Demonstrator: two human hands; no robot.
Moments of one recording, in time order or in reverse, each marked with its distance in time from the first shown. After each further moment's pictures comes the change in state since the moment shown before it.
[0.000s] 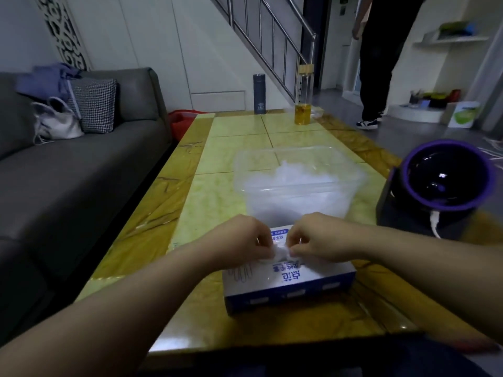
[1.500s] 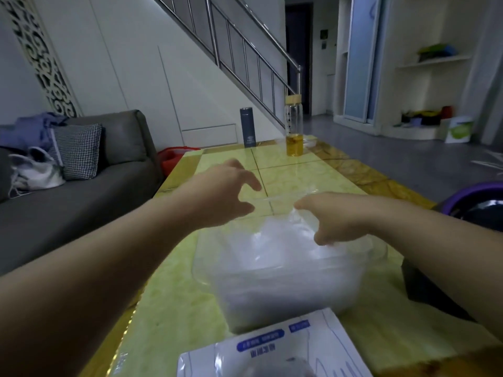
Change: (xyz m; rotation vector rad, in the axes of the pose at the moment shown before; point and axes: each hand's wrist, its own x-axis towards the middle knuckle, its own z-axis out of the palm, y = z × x) left_hand 0.124 -0.010 -0.111 0.305 0.235 0.007; right_hand 0.073 0.077 -0.097 -0.067 0.048 0.262
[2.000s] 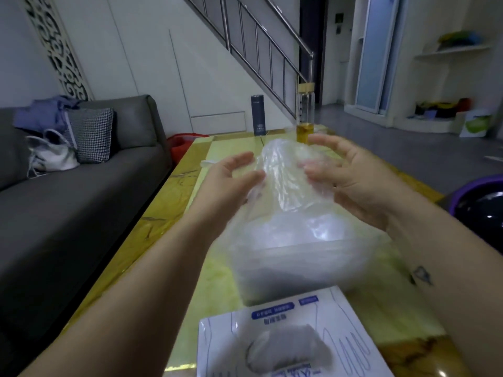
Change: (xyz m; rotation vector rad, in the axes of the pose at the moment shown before) left_hand -0.022 0.005 0.031 -1.294 0.382 -0.309; right_hand -0.017 -0.010 0.004 1.549 0.396 -0.216
